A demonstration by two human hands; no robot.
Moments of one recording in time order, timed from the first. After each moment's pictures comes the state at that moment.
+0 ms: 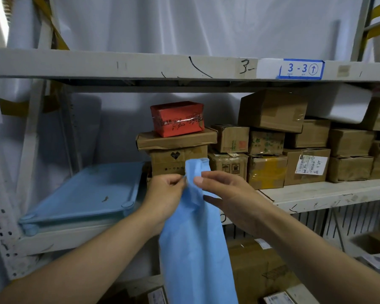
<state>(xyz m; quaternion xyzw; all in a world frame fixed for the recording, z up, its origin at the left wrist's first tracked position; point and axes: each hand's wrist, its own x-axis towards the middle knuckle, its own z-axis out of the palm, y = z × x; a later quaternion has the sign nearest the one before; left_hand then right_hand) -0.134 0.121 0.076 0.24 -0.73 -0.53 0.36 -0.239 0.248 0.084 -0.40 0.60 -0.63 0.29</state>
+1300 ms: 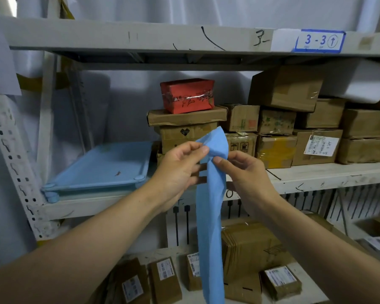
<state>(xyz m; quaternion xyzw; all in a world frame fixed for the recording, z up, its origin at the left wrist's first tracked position) -0.112 0.148 0.080 0.10 -0.65 -0.69 0.30 -0.221 0.253 0.060 -0.37 0.57 -0.72 0.17</state>
